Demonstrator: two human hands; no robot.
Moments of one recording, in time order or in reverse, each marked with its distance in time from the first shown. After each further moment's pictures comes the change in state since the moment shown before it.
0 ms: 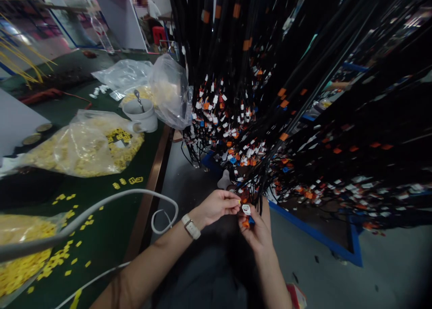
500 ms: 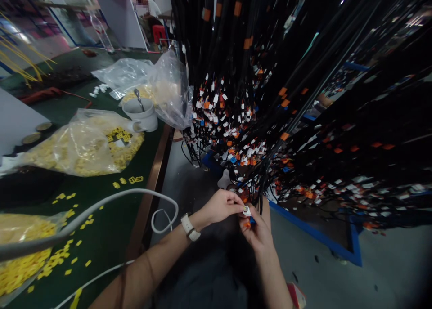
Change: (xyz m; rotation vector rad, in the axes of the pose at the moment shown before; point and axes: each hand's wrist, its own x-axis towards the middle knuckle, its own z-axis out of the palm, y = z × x) left_hand -0.006 0.005 0.010 0.538 0.002 0.207; right_hand 0.002 0.000 -0.004 0.068 0.013 0.062
